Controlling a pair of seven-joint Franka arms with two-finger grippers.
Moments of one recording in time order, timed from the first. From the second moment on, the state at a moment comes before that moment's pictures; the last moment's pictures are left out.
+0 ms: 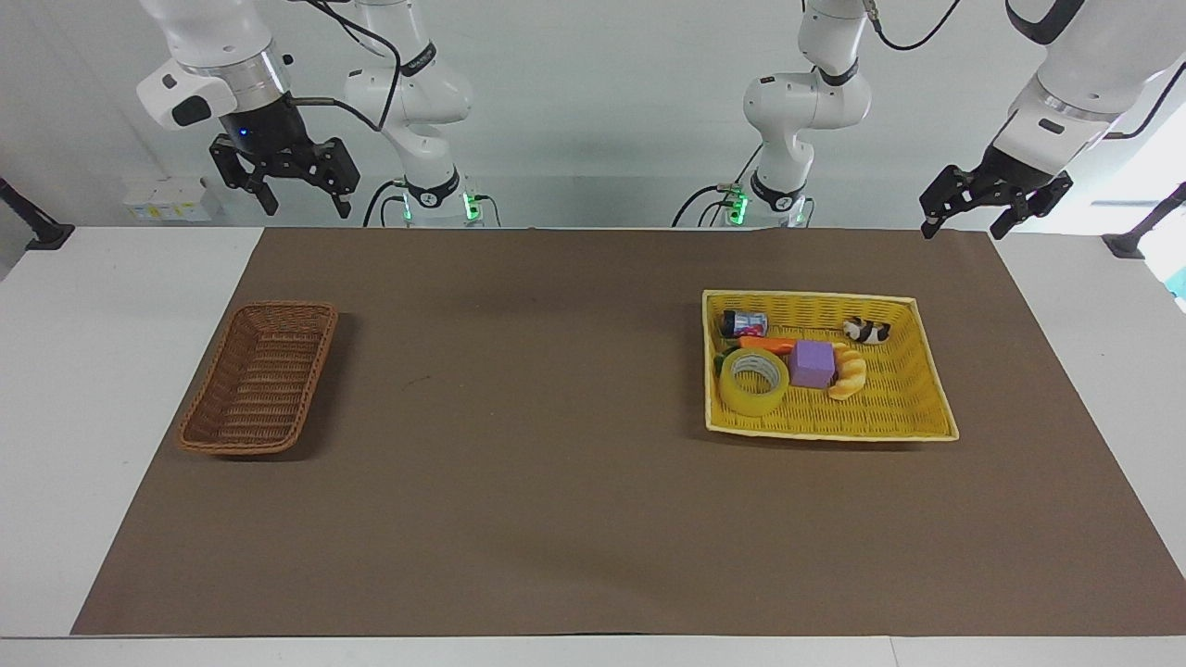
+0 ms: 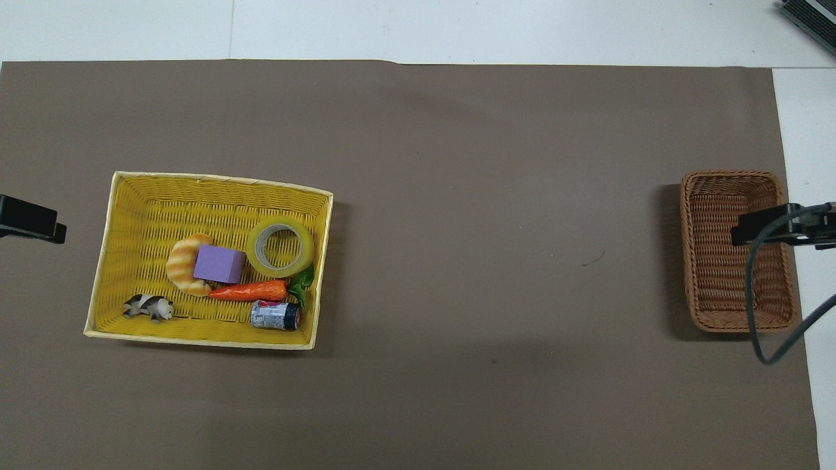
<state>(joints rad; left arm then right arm) -0.04 -0.02 0.02 -1.50 -0.01 1.41 0.05 -0.01 -0.07 0.01 -1.55 -0.01 1.48 0.07</state>
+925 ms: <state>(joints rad) -0.04 -0.03 0.03 -1.50 -0.01 1.41 0.05 -0.01 -0.07 0.01 -1.55 -0.01 1.48 0.07</state>
